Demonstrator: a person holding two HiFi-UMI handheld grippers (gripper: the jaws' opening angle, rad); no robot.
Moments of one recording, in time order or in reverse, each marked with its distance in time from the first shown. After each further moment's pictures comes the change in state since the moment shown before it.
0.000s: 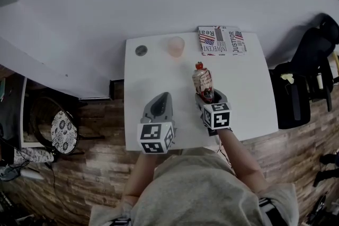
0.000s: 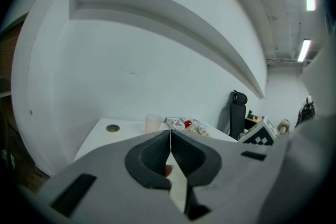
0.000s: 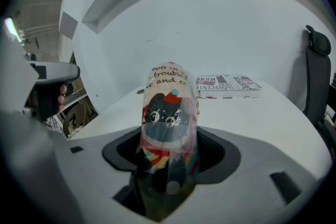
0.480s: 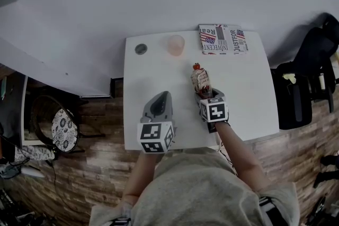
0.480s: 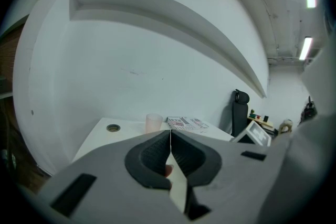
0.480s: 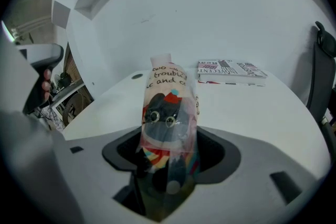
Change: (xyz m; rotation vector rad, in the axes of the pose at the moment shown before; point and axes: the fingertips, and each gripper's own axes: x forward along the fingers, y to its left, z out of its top) left arm 0.007 0.000 -0.003 0.003 -0.001 0.022; right arm 0.032 -0.012 -0.028 -0.016 0.159 -0.006
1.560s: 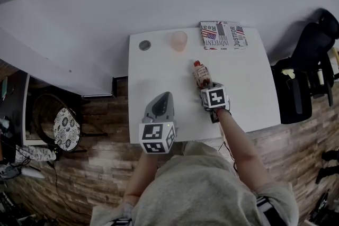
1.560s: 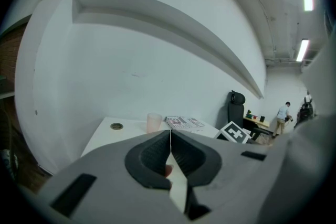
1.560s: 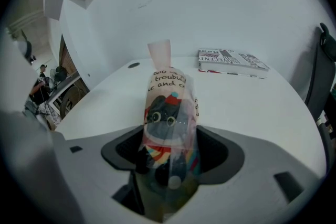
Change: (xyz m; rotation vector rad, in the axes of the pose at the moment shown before) left arm -0.043 0.001 -0.005 -0.001 -0.008 -0.022; right arm 0.014 -0.001 -0.018 -0.019 0.112 -0.039
